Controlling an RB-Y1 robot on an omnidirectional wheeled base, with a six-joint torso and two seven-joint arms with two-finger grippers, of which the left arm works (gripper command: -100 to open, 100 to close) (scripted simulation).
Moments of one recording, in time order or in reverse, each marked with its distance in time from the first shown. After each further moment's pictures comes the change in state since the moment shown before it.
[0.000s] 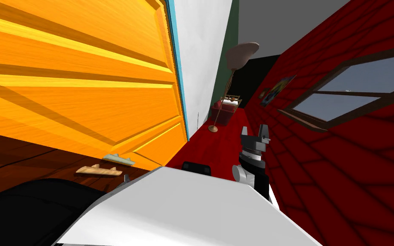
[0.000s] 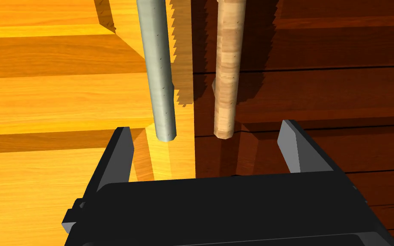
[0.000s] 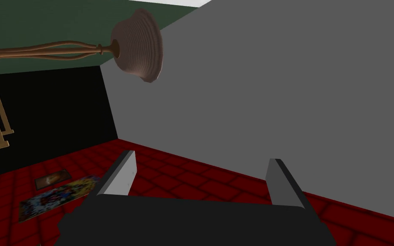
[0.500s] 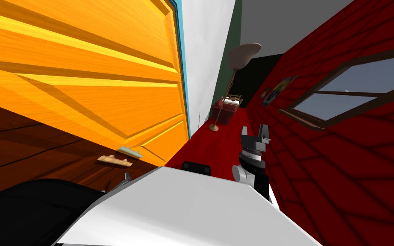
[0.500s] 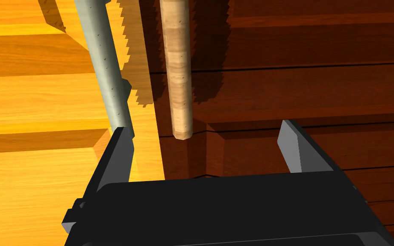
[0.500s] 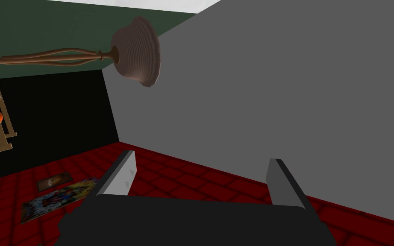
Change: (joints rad) arm -0.023 0.007 0.009 0.003 0.002 -0.006 -0.011
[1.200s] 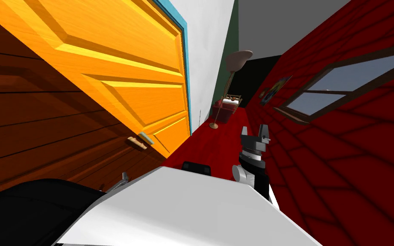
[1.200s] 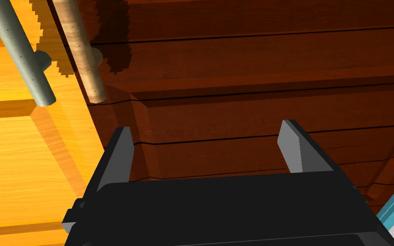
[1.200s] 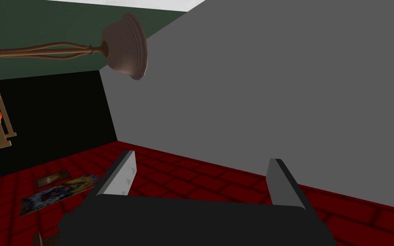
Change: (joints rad) arm 0.004 0.024 0.003 -0.005 0.002 0.000 -0.003
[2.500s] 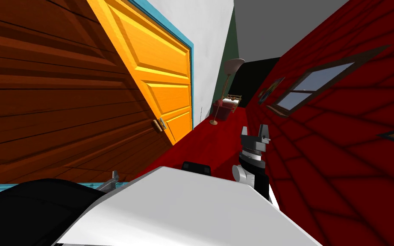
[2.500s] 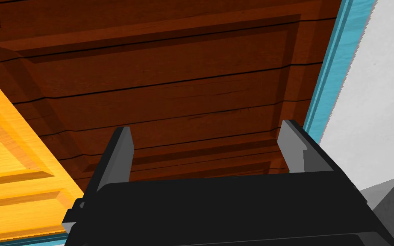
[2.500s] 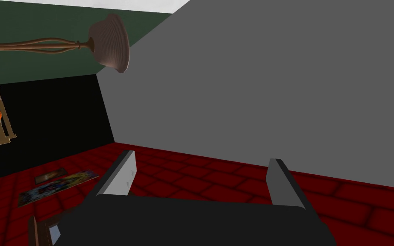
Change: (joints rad) arm 0.007 0.103 0.013 0.001 0.015 -0.005 -0.013
